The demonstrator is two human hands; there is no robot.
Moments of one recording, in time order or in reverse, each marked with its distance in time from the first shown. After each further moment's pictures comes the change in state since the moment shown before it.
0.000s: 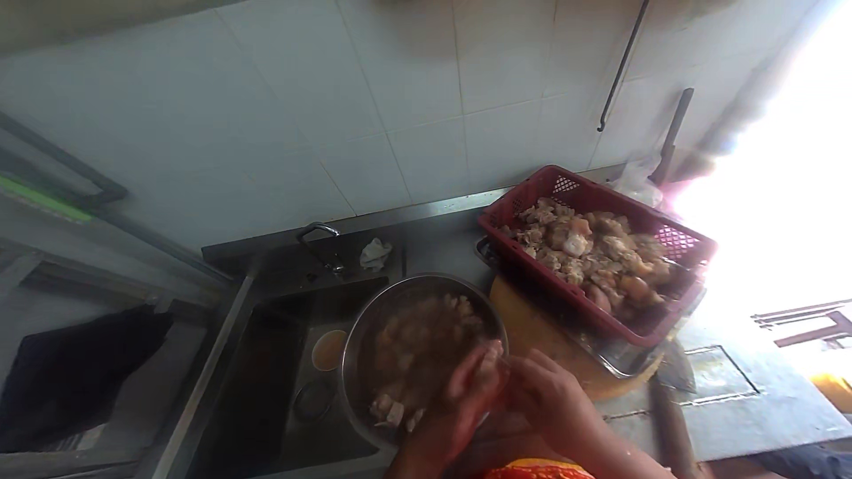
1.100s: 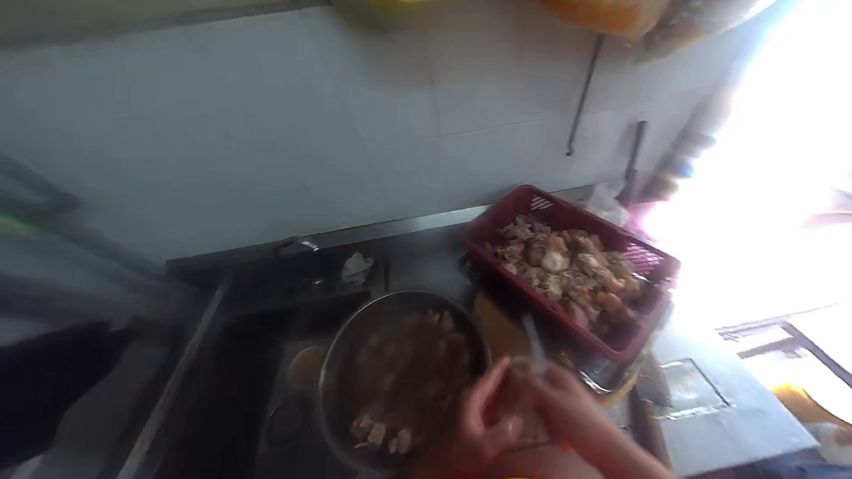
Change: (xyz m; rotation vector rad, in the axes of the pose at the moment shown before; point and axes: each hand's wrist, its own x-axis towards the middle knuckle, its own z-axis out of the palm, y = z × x) left_hand 0.014 -0.004 0.030 0.448 -0.168 0.156; right_hand 0.004 0.008 -0.040 0.663 -0.013 0.605
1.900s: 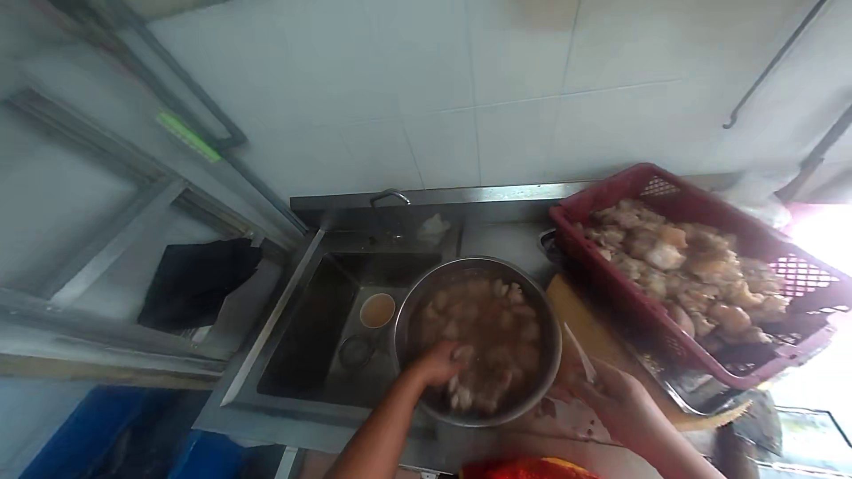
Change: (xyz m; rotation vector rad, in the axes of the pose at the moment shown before) left_hand -0.067 -0.105 -0.183 0.700 0.135 -0.694; right_hand 0.022 0.030 0.008 -0.637 -0.147 -0.044
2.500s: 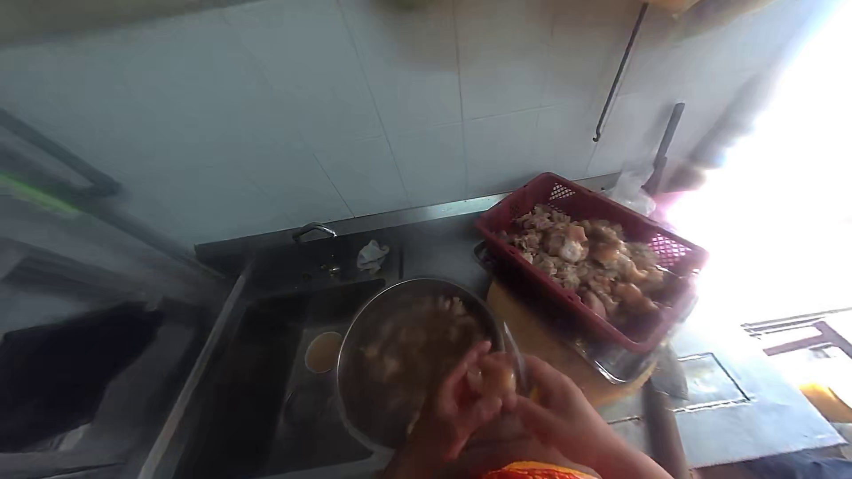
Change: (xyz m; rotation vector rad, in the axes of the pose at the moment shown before) left_hand -0.069 0.159 0.056 -1.086 -0.122 0.715; right_hand -0.024 -0.029 0.004 0.549 -0.055 -0.366
